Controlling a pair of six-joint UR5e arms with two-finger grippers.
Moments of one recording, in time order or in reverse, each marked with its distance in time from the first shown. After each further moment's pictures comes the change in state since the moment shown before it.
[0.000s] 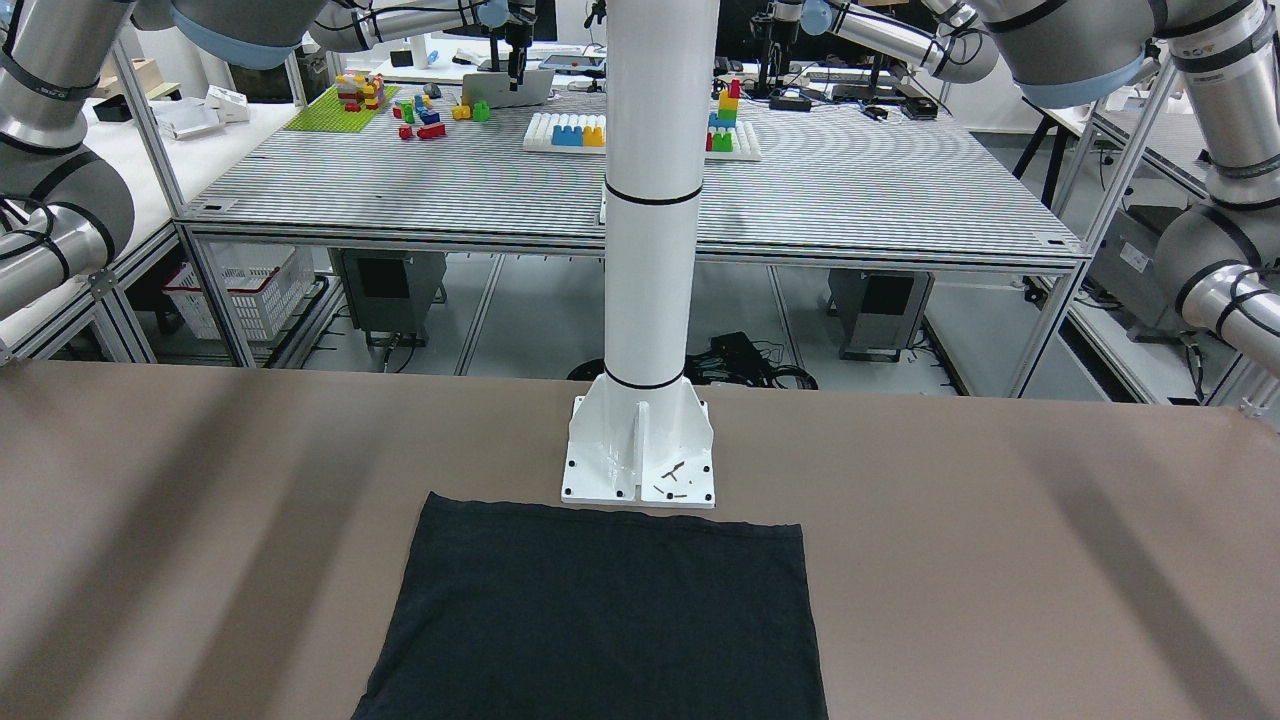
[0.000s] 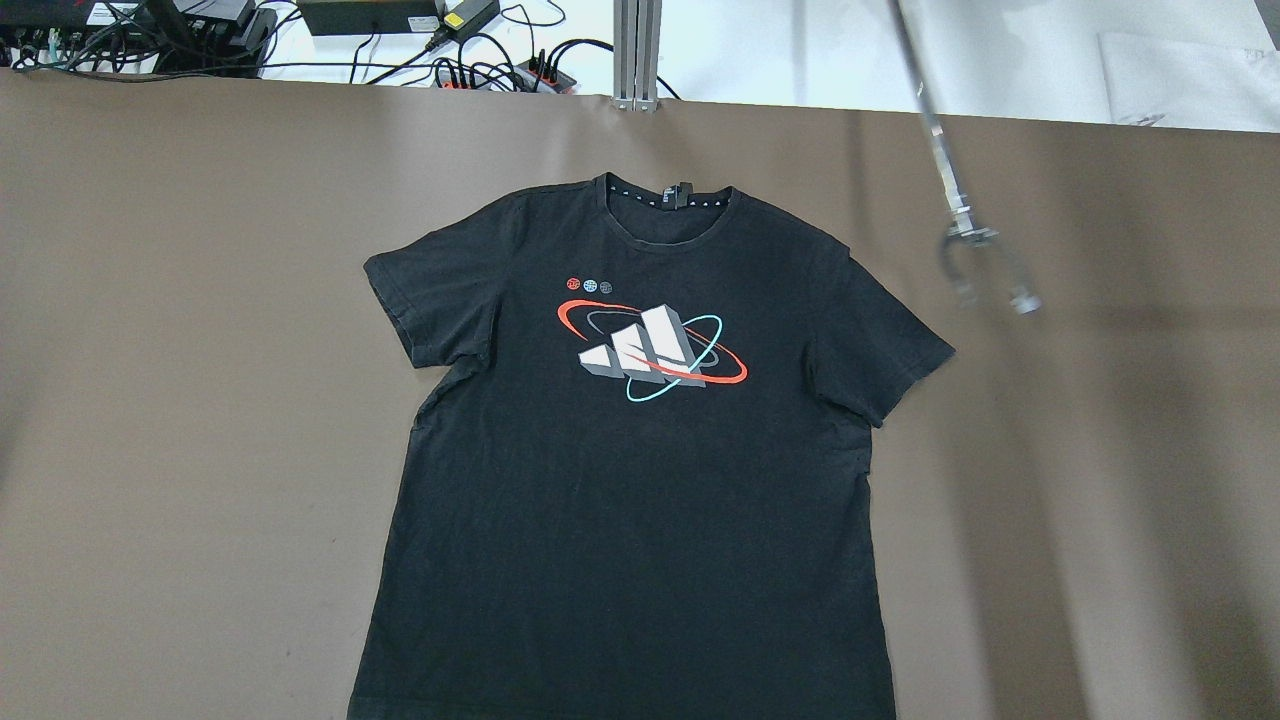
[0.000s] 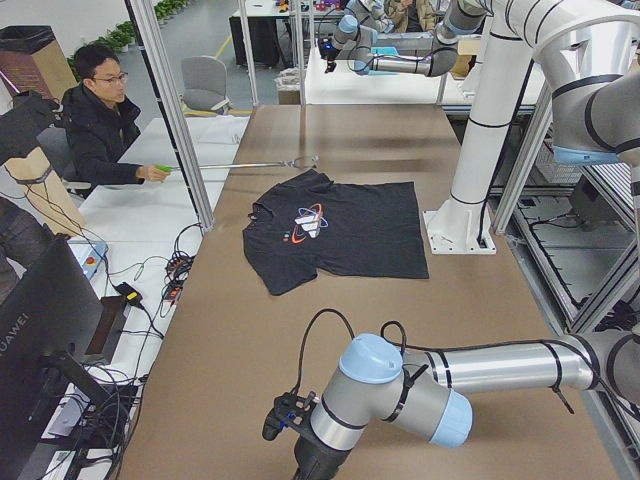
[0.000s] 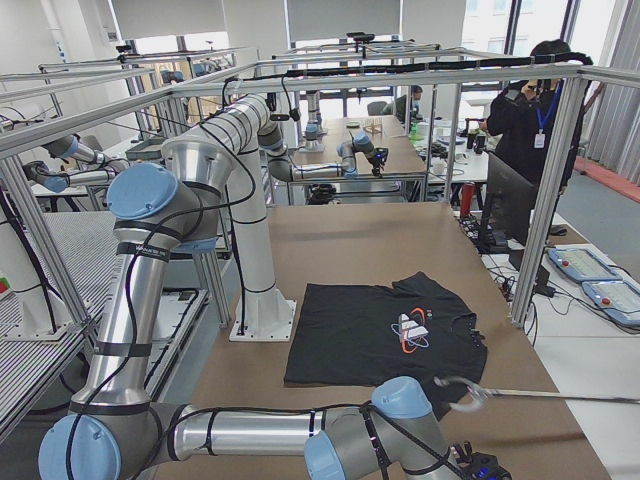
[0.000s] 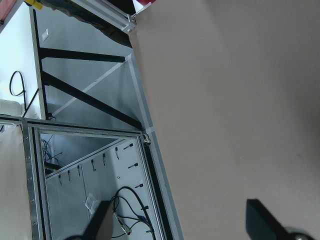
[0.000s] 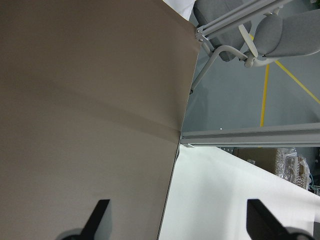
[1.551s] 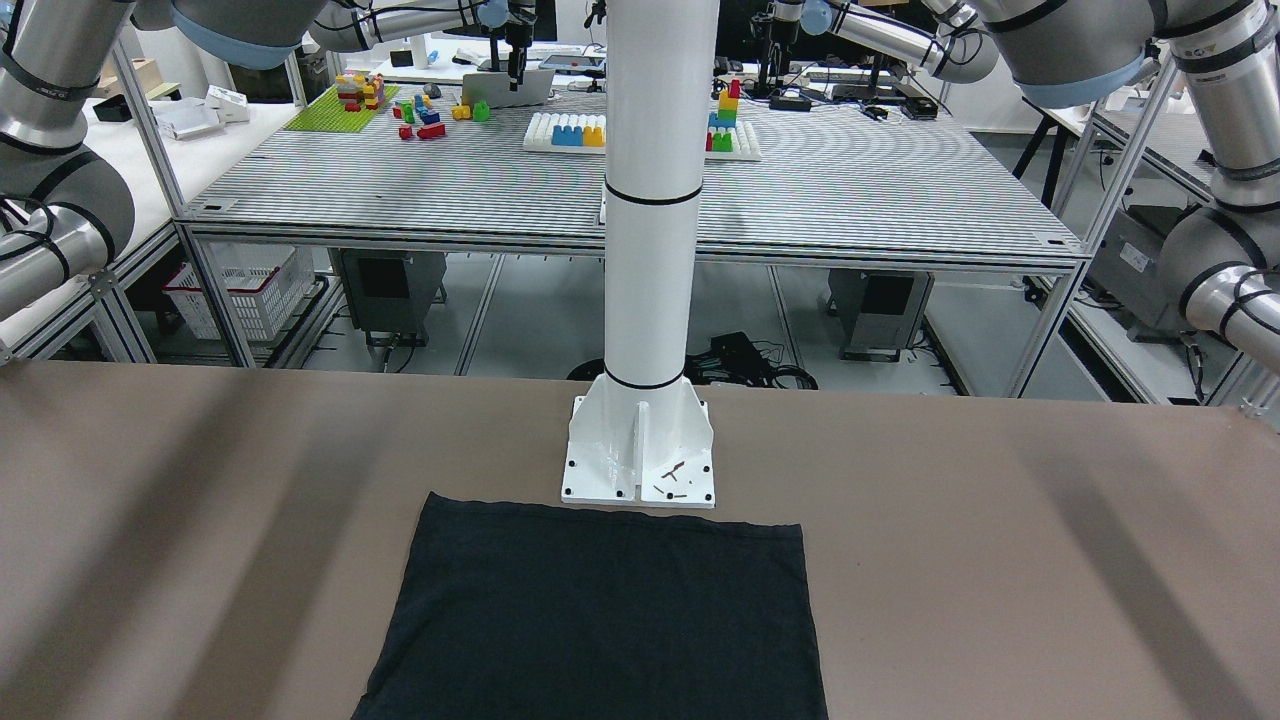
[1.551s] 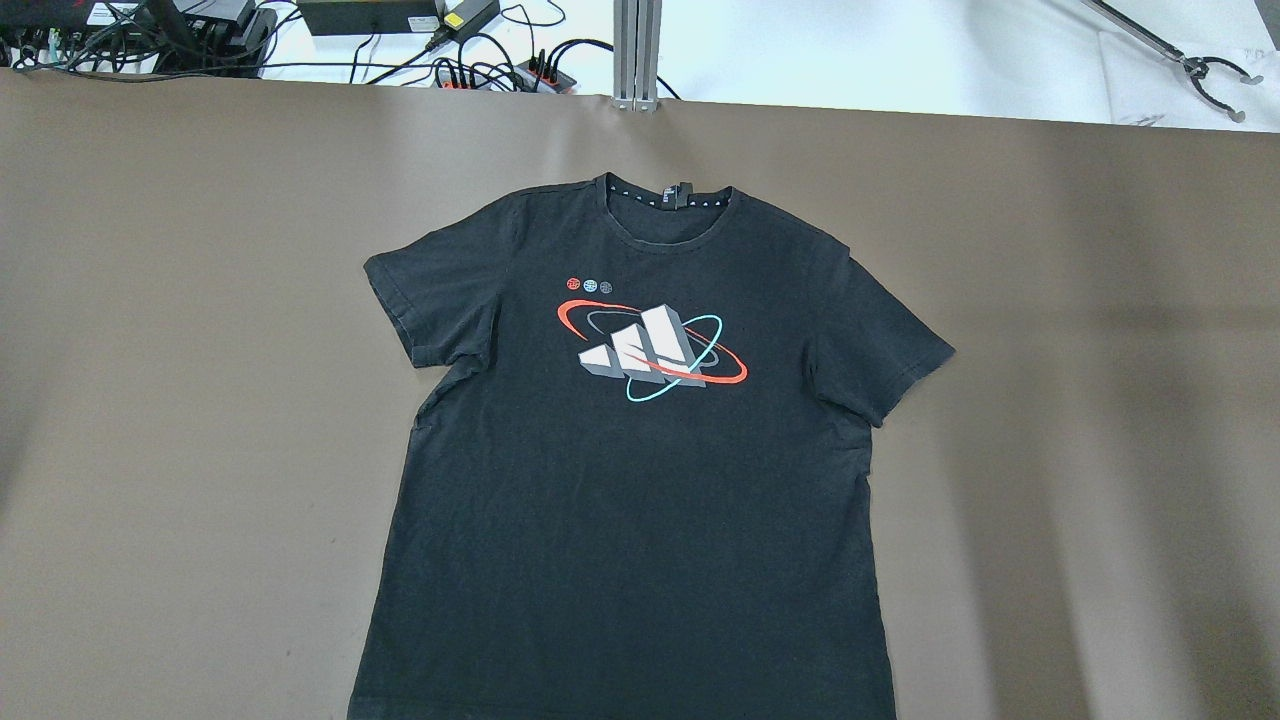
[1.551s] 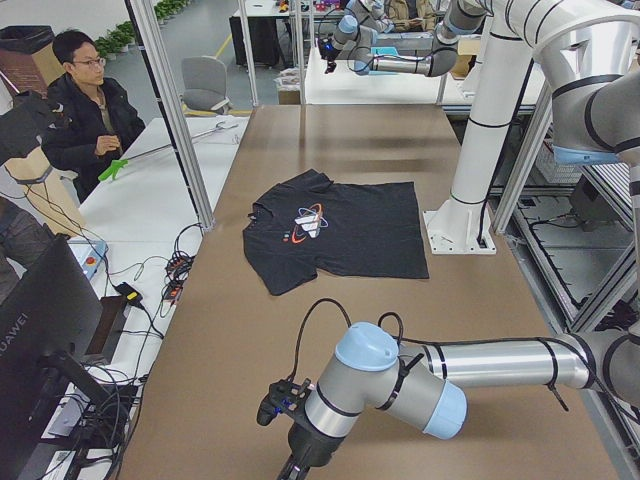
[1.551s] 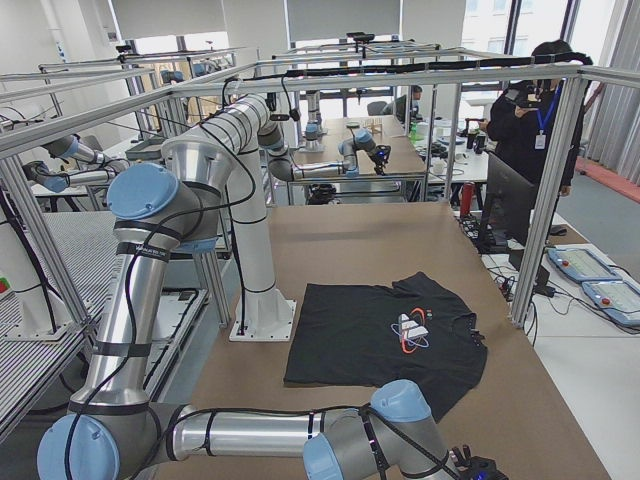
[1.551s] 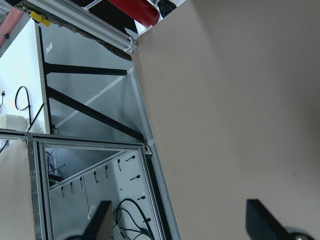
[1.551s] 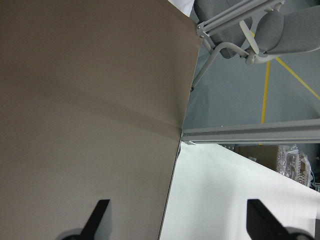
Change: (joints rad) left arm 0.001 -0.018 -0.033 0.010 -0.003 -0.004; right arm -0.004 -0.007 -0.003 -0.001 0.000 0.003
